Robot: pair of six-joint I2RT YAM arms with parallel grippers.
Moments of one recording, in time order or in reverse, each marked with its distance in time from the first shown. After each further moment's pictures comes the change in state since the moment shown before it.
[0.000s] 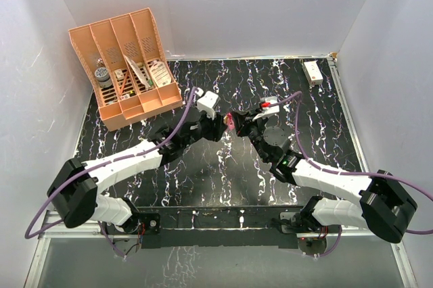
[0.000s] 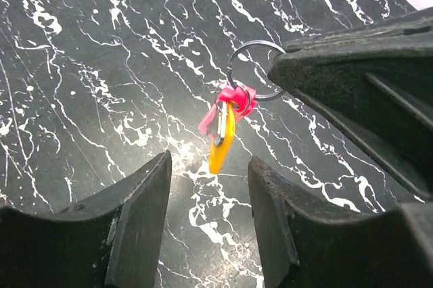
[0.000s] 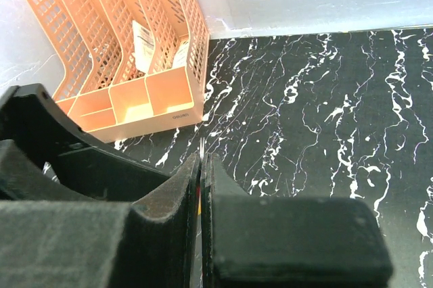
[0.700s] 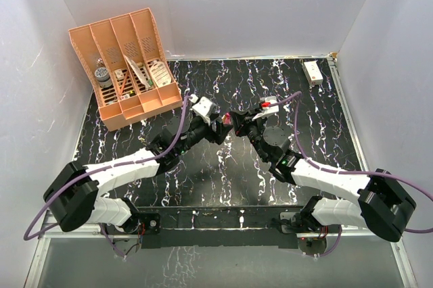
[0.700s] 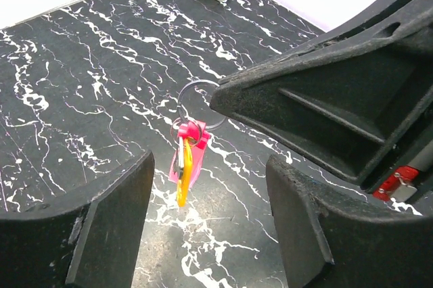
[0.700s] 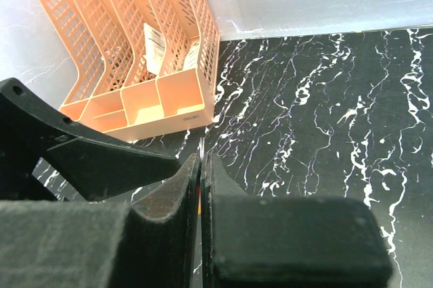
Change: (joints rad) left arm 0.000 -0.069 -0.188 0.403 0.087 0.071; right arm 0.000 0.013 0.000 0.030 -0.020 0.019
